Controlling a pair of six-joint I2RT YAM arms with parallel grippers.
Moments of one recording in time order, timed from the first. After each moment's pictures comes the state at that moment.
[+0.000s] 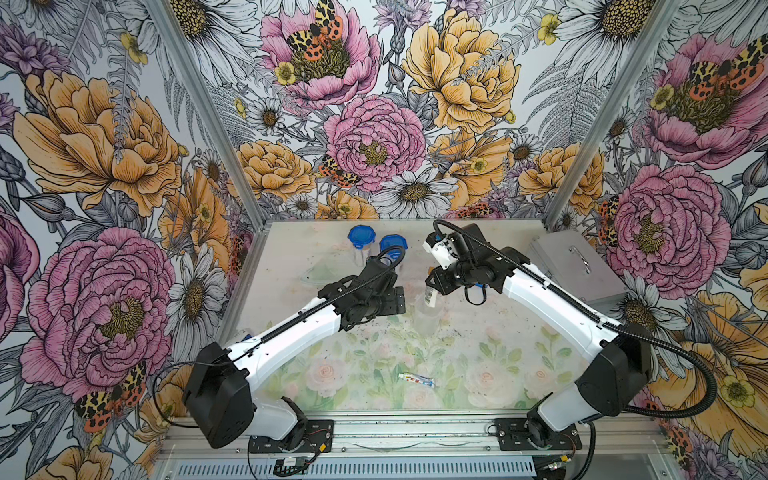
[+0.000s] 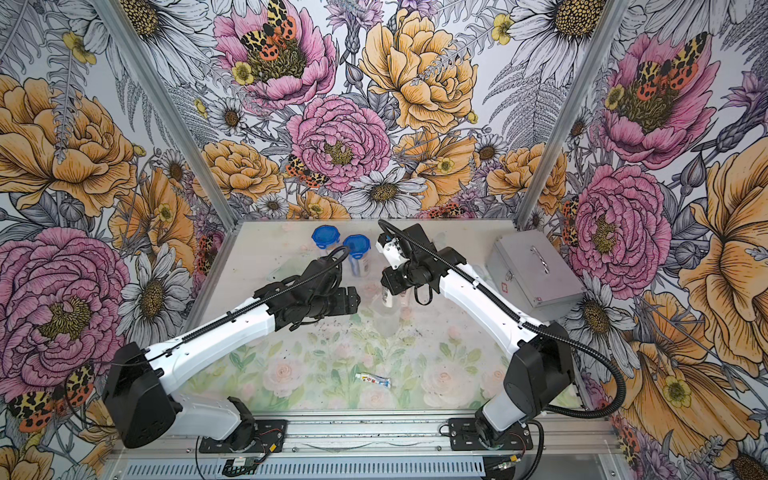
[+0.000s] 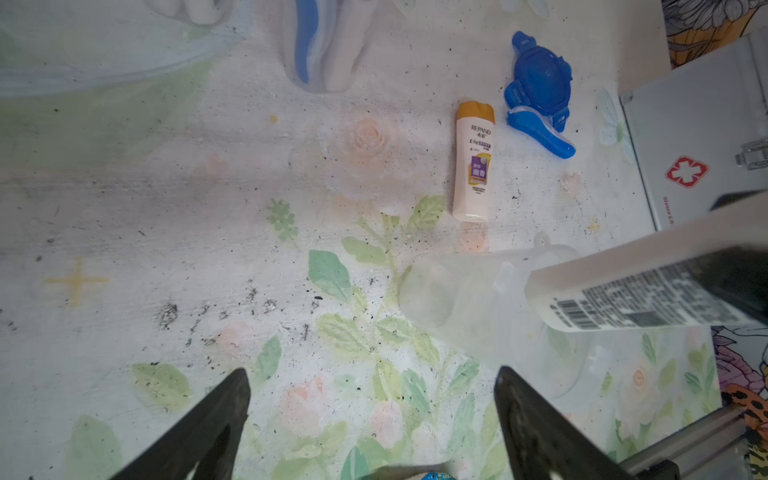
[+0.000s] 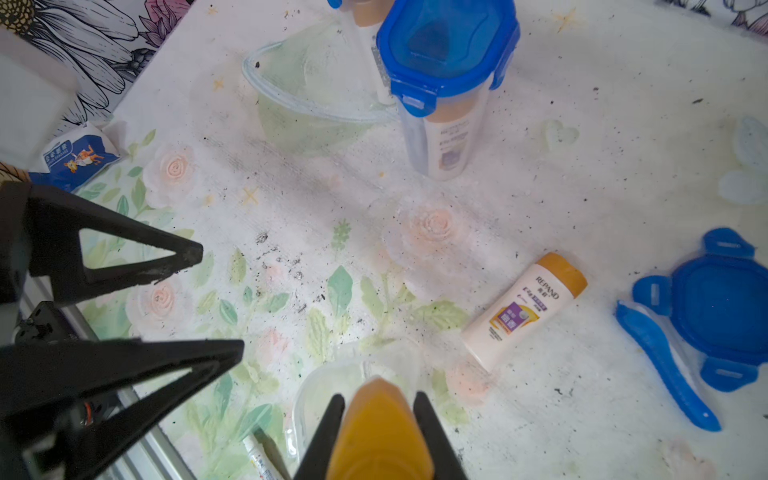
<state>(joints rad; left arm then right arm) -0.75 1.41 1.13 -0.68 -0.10 -0.72 0.56 1.55 1.42 -0.78 -0.23 0.03</state>
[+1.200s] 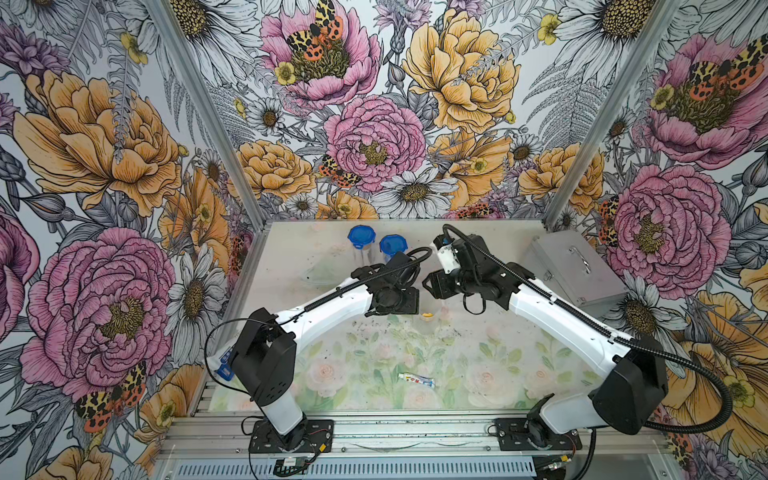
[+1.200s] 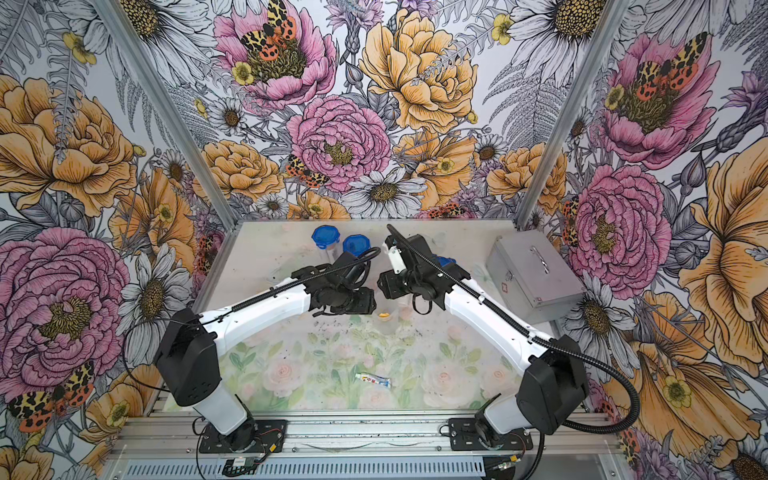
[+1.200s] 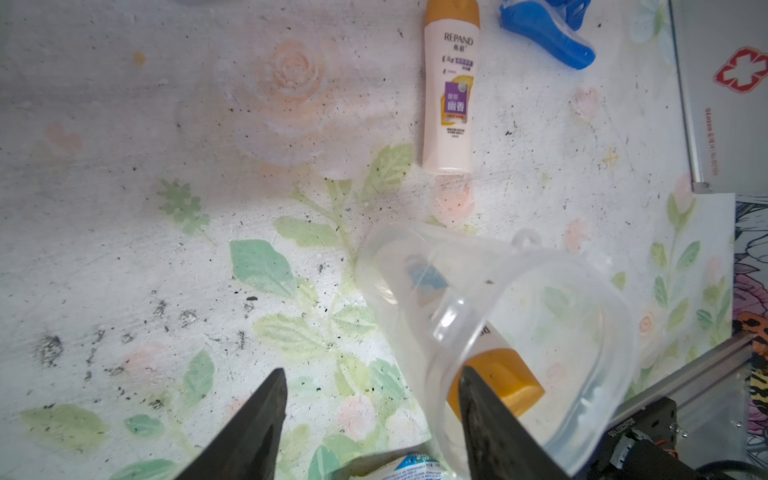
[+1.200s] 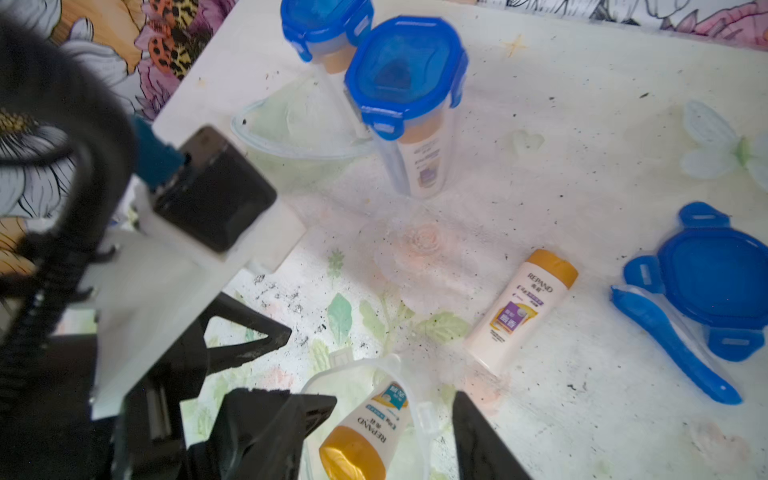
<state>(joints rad) -0.77 1.67 1.34 -0.78 0.04 -0.66 0.55 1.45 1.27 -0.63 -0.16 0.23</state>
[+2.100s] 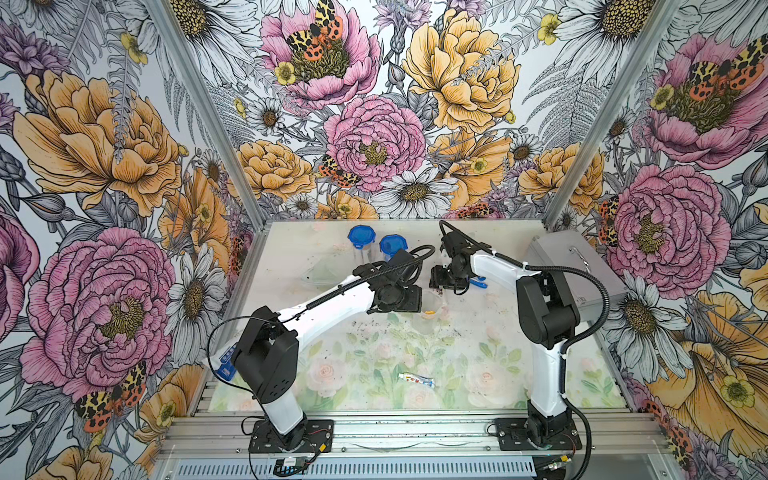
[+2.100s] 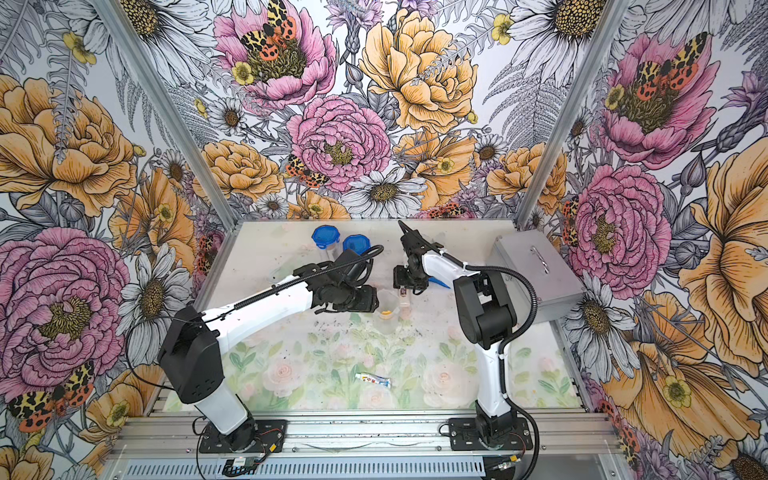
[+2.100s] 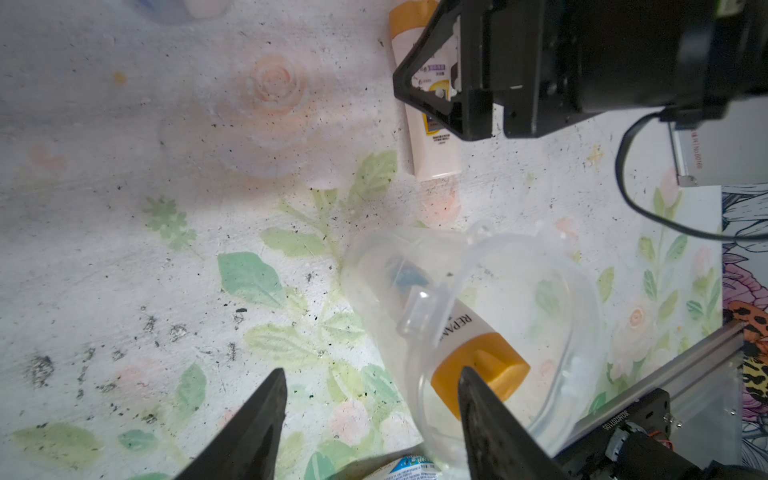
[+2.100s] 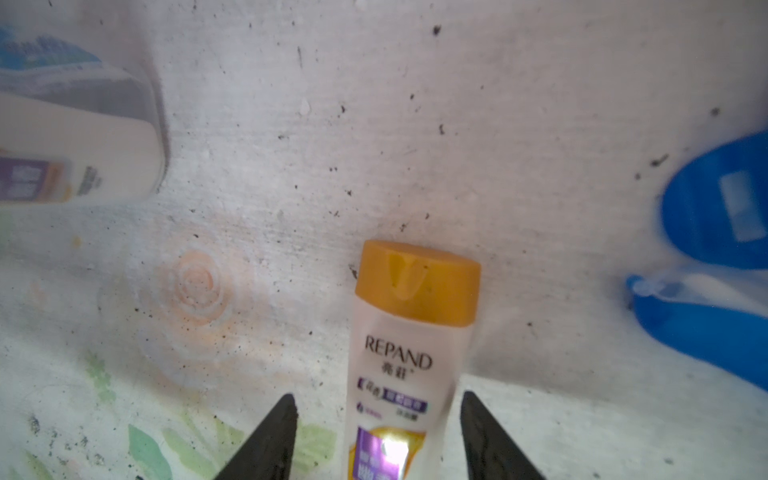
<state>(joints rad) -0.77 1.69 1.37 -0.79 0.05 -0.63 0.37 2.08 1.54 -0.71 -0.19 0.34</state>
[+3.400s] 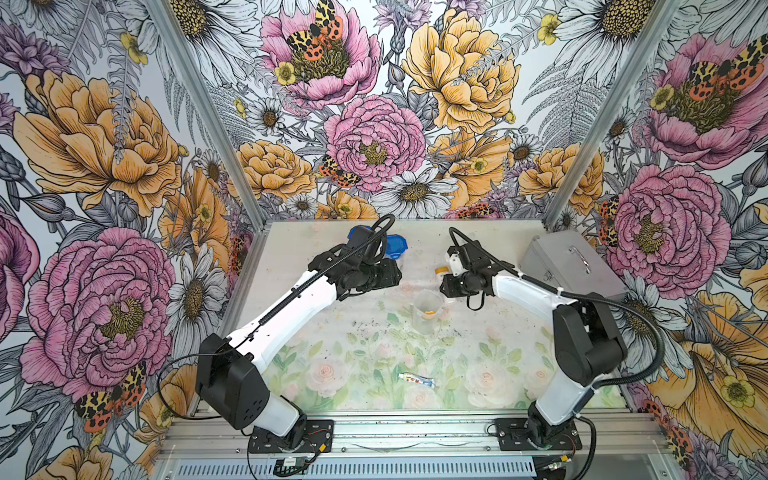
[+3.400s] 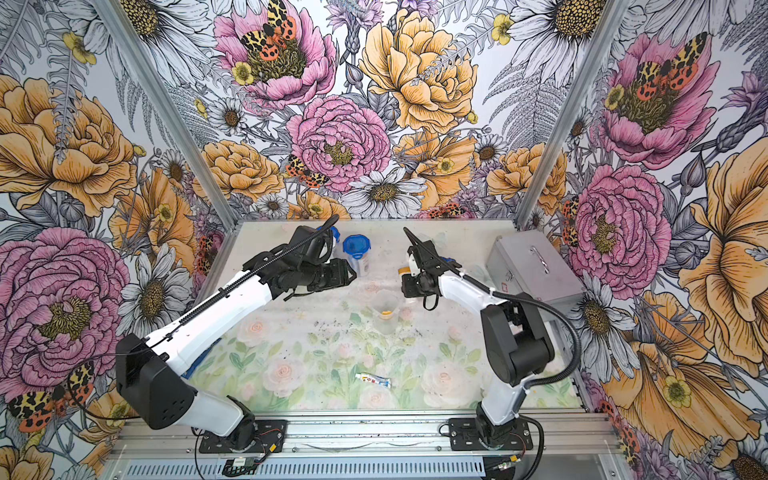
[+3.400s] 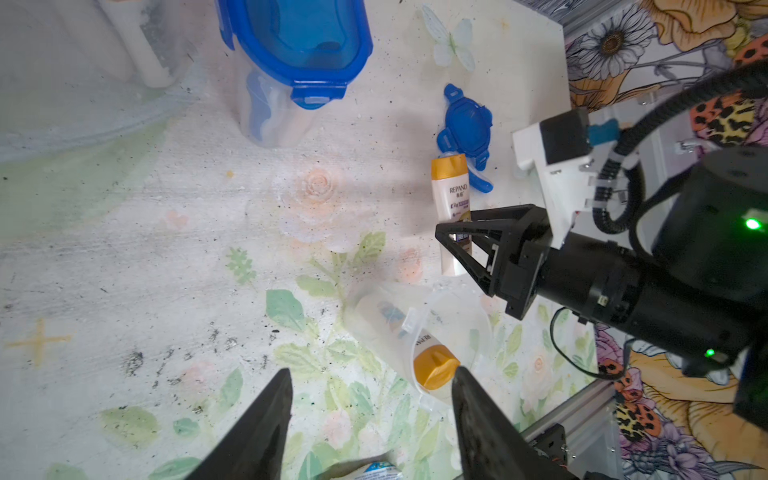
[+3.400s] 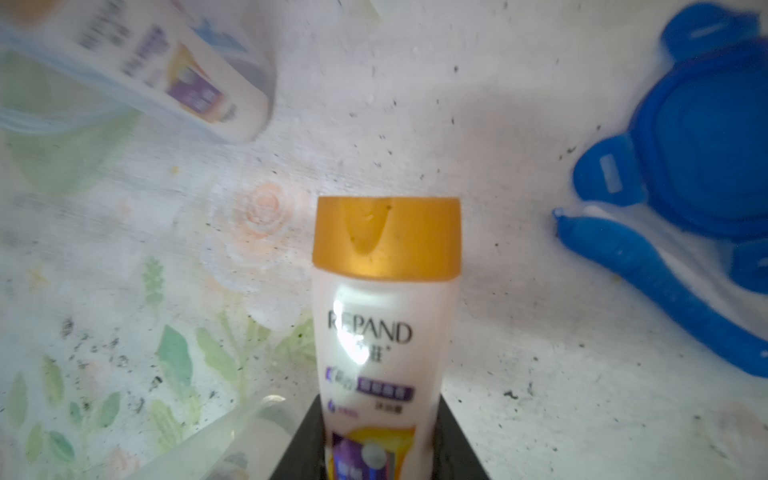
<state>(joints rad) -0.59 1.50 1.41 -0.79 0.13 -0.66 0.39 1.68 1.15 -0.45 -0.19 0.22</state>
